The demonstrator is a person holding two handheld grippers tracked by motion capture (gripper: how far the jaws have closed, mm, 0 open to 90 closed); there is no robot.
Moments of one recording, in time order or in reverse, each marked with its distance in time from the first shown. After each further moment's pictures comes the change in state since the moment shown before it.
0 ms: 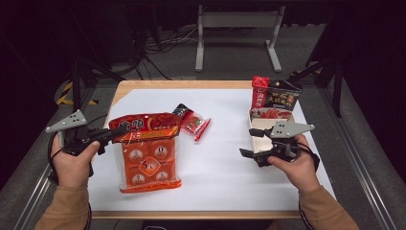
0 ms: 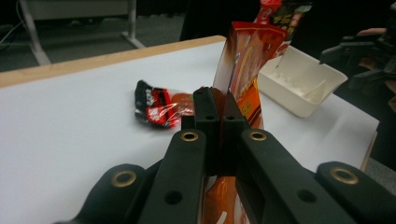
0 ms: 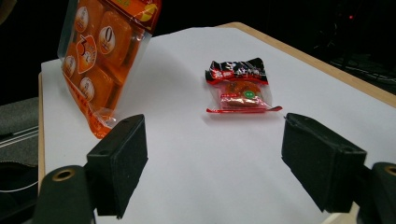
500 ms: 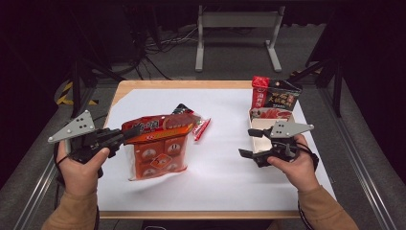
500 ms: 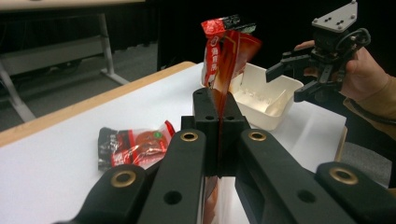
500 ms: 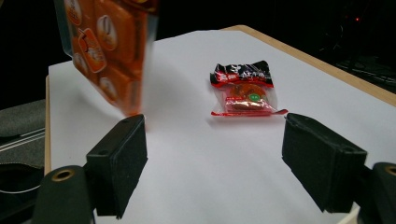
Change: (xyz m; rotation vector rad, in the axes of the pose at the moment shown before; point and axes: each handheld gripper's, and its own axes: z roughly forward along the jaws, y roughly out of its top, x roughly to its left) left arm -0.054 0.024 0.005 -0.067 -0.078 0.171; right arm 0.001 0.000 0.002 -0.016 0.022 0.001
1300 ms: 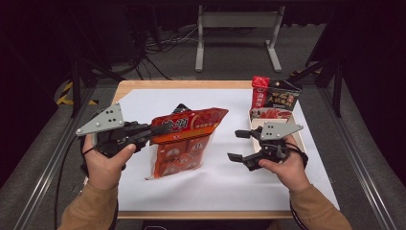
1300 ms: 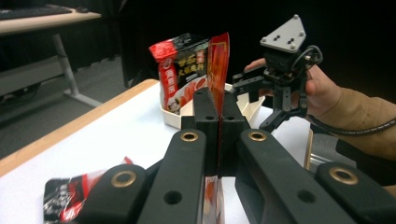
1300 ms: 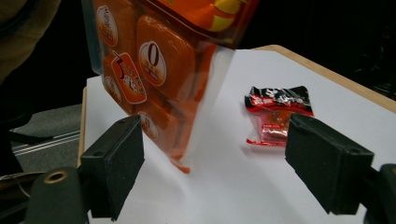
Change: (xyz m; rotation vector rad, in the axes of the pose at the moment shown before) left arm -0.037 0.036 0.044 -0.013 -0.142 0.103; right arm 0.016 0.013 0.020 -0.055 0.123 -0.041
